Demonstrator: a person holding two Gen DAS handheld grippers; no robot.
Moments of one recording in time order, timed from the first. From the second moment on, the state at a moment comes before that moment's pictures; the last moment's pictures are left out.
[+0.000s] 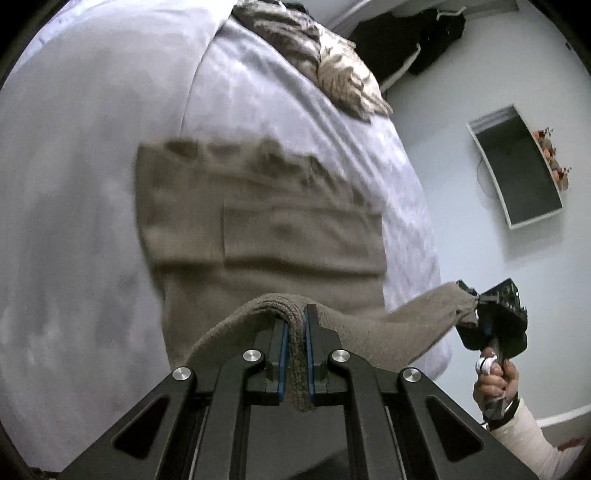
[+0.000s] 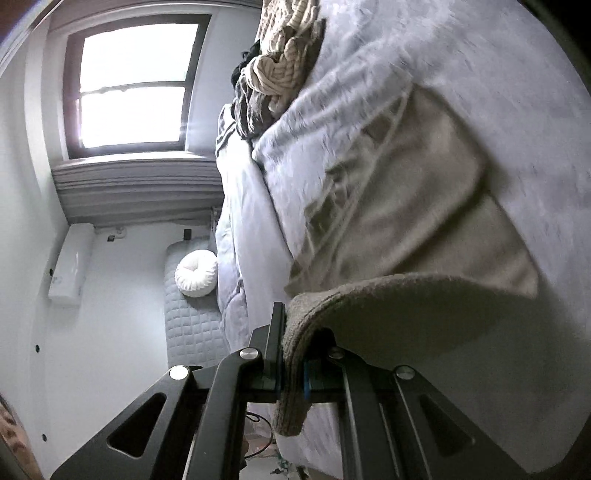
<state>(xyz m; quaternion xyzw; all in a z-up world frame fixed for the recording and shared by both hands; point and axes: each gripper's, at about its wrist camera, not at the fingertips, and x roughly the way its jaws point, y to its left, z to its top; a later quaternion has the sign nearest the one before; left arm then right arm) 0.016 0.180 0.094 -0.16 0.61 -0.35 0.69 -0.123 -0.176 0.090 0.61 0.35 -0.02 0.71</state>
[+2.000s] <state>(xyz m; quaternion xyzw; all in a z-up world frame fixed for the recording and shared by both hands) 0.139 0.112 -0.037 0.02 0.57 -0.10 0.82 0.049 -0.273 -0.039 0.35 0.52 -0.17 0.76</state>
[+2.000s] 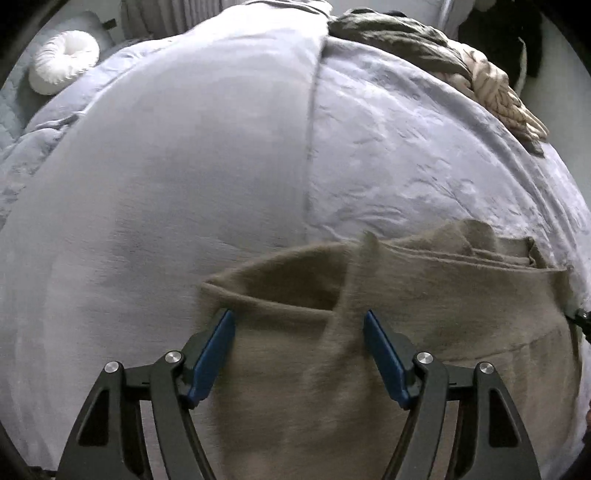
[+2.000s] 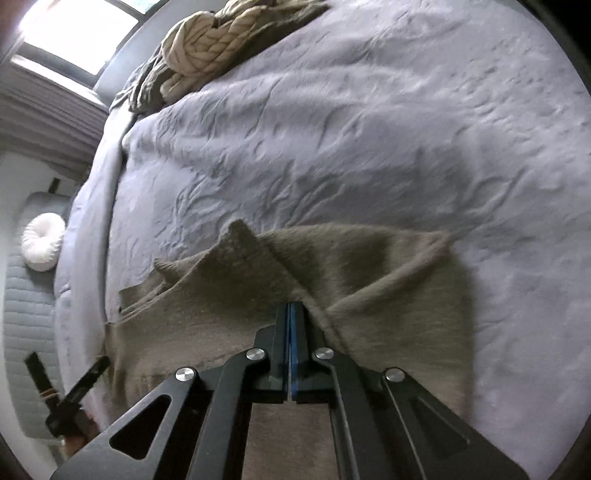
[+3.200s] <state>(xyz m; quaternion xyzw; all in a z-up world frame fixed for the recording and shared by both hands) -0.009 0.191 -0.046 -0.08 0.69 -0.16 0.70 -0.141 -0.219 -0.052 0.58 0.45 -0.20 0.65</state>
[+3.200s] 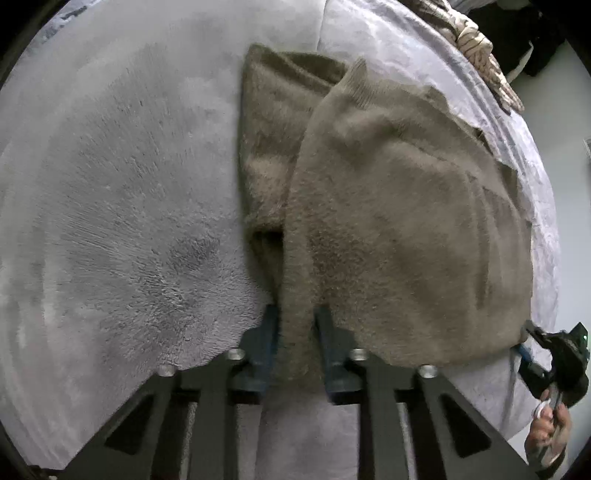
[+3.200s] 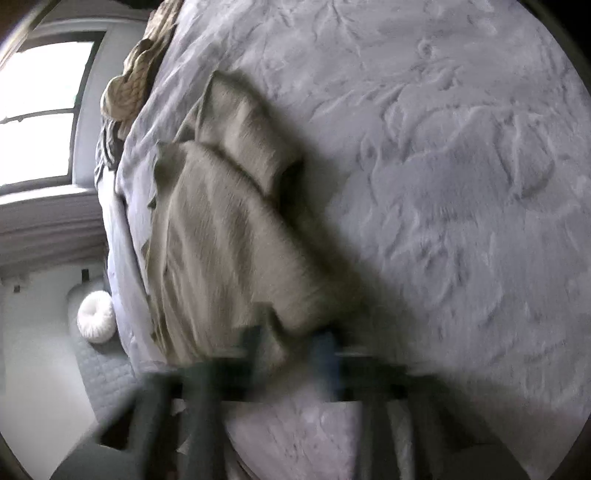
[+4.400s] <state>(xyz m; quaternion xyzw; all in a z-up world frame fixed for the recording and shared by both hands) -0.026 0.184 -0.028 -0.01 0.62 -0.14 0.77 -0.036 -0.137 -0.006 0.23 0.62 -0.14 0.74</state>
